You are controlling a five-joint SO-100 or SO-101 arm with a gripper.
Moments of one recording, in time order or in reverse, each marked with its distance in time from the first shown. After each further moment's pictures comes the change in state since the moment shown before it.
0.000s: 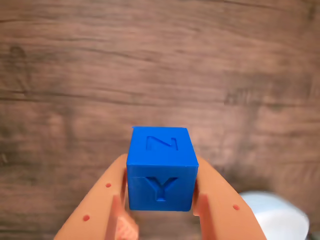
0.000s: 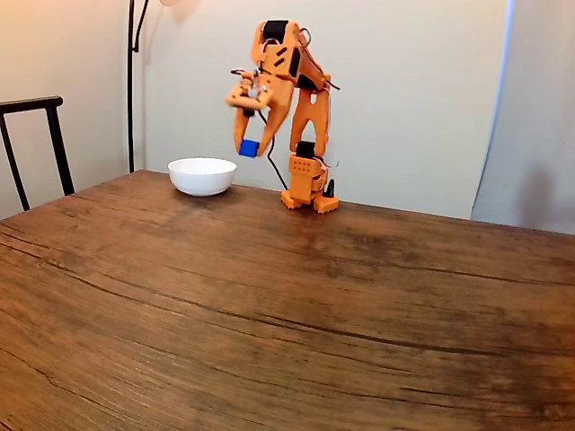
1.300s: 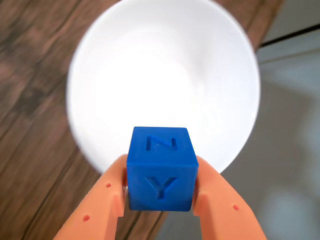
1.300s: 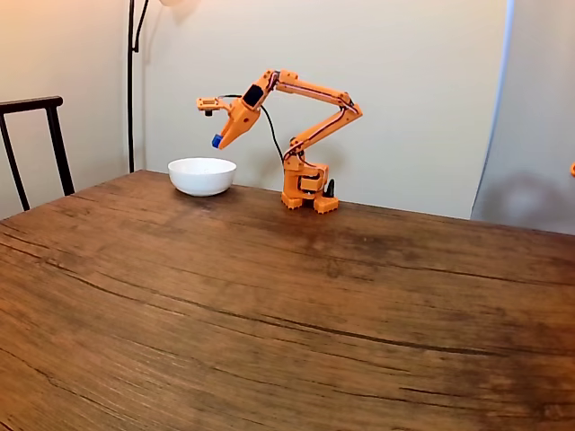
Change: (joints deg) arm 69.8 44.9 62.1 -38.6 10.9
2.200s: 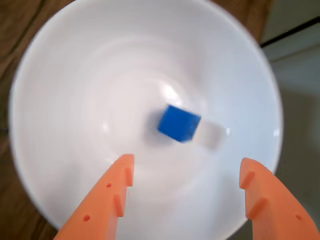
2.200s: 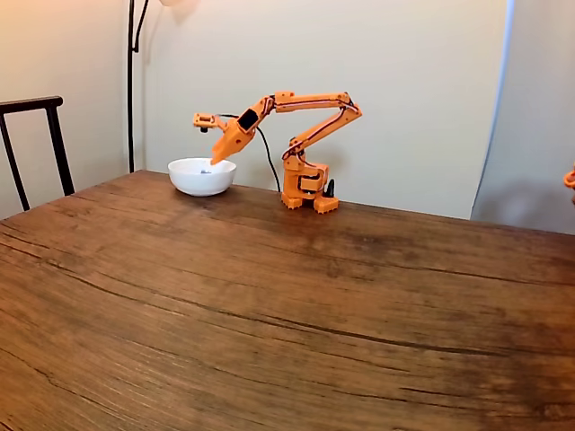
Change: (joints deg) arm -0.2 0.0 17.0 -21.2 -3.3
